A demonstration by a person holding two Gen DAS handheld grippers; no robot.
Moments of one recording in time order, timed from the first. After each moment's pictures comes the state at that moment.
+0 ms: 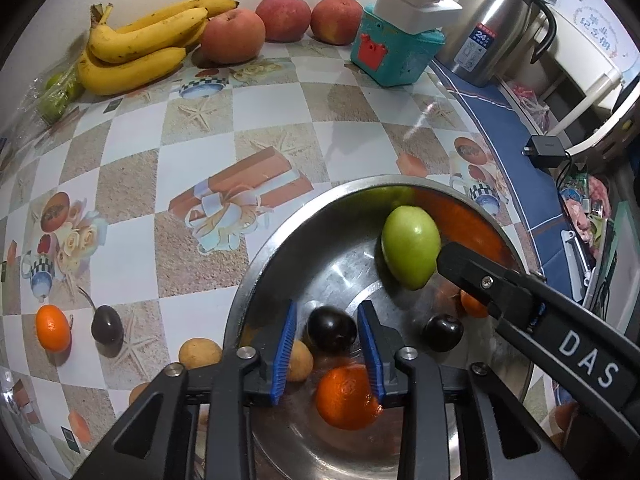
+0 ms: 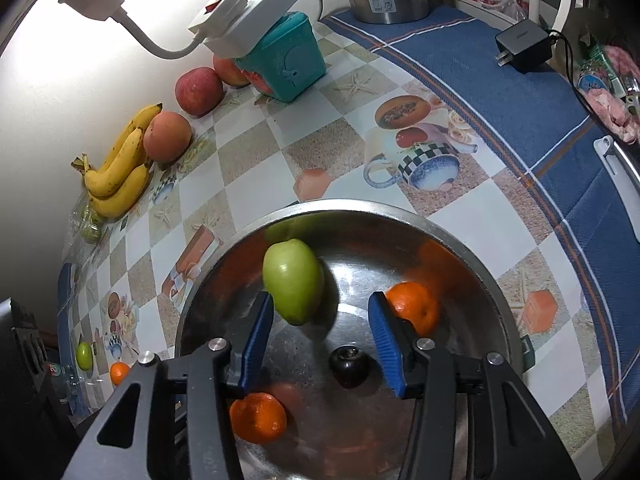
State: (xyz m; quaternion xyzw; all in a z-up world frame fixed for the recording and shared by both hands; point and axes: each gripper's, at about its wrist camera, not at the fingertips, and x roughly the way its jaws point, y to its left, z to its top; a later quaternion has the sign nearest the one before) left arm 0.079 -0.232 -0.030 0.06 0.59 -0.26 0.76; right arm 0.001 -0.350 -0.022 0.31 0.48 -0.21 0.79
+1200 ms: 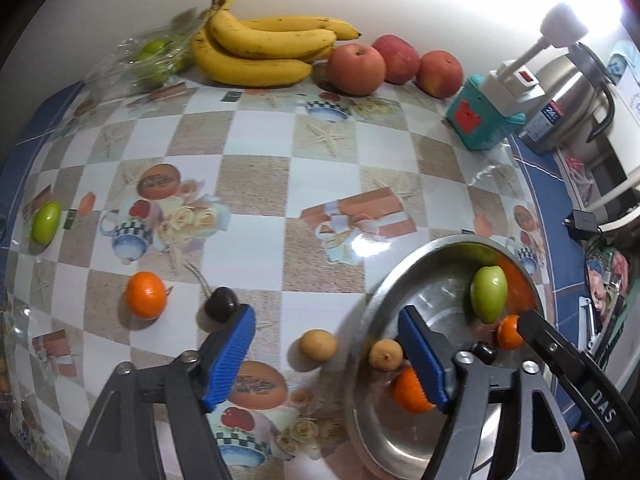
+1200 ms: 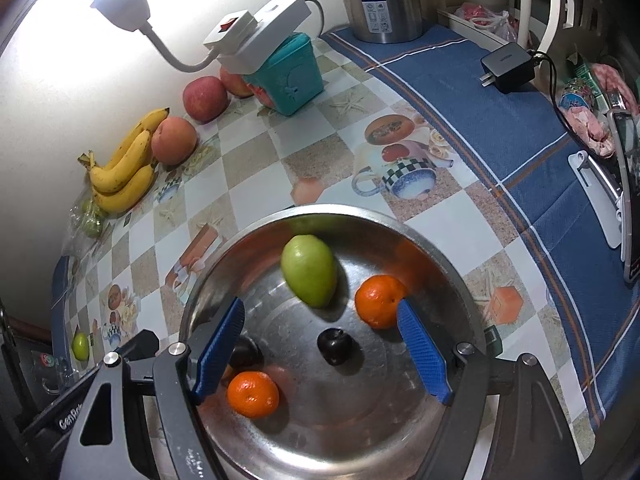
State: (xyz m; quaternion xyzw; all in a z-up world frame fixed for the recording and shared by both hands) left arm 0.099 -0.159 0.002 0.01 0.59 -0.15 0.80; right arm -0.015 -0.341 0.000 0.29 0.48 -0.21 0.80
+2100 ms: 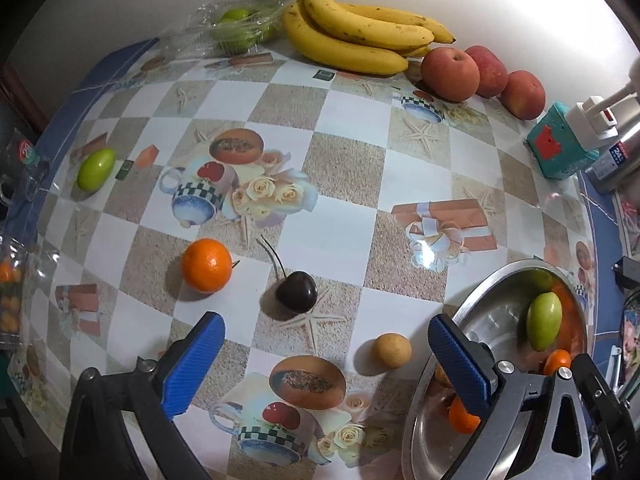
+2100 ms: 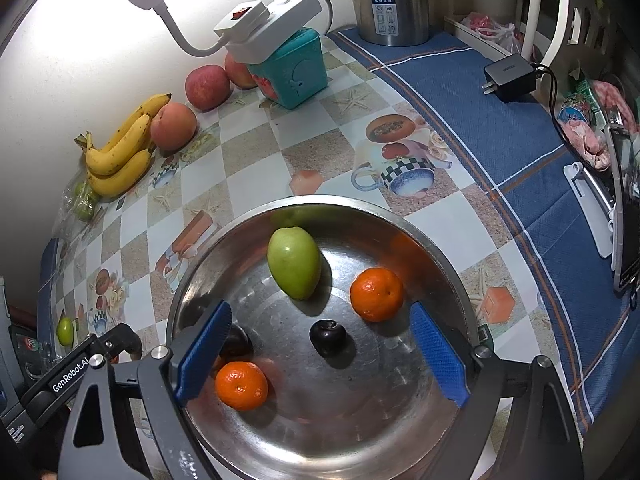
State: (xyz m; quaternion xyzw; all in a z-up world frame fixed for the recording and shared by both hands) left arm 0.104 -0.125 -0.018 -0.02 0.60 -0.03 0.80; right arm -0.015 -0.335 -0.002 0.25 0.49 -0.22 0.80
